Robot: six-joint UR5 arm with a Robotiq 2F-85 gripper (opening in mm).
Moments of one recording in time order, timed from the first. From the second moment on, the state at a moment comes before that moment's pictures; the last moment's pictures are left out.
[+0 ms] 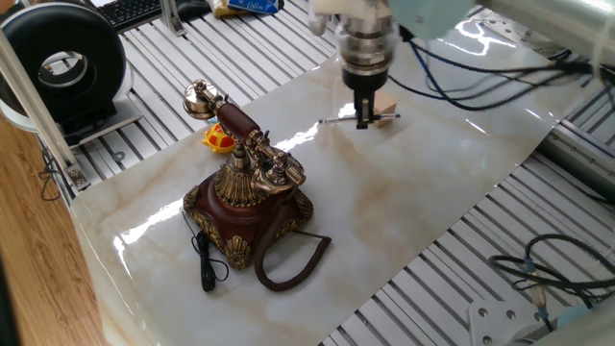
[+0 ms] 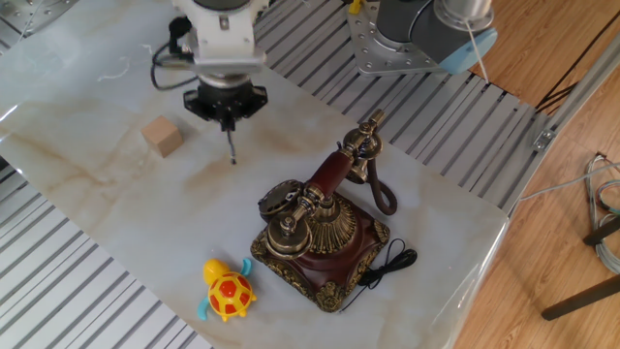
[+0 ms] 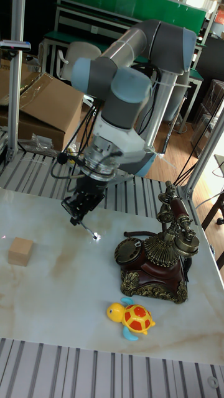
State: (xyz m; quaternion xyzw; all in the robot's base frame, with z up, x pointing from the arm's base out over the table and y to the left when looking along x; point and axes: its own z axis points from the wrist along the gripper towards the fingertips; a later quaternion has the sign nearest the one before) arm 0.488 -0.076 0.108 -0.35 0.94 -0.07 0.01
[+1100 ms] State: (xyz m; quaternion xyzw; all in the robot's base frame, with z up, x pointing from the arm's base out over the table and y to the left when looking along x) arm 0.448 -0.089 0.075 -0.19 0.98 -0.05 -0.02
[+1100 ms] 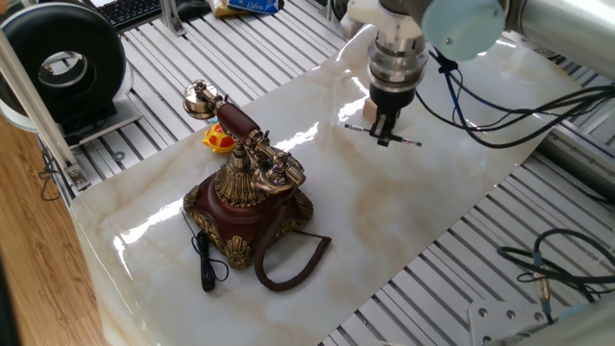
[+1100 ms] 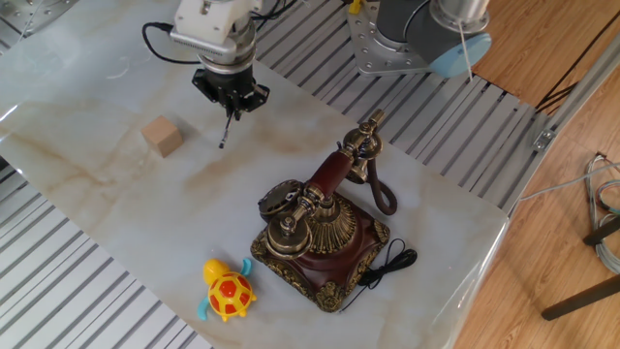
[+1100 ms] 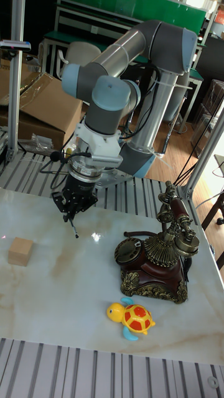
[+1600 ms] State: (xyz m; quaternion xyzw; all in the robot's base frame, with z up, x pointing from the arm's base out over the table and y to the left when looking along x) arm 0.448 -0.087 0.080 -0.20 0.98 -0.07 -0.04
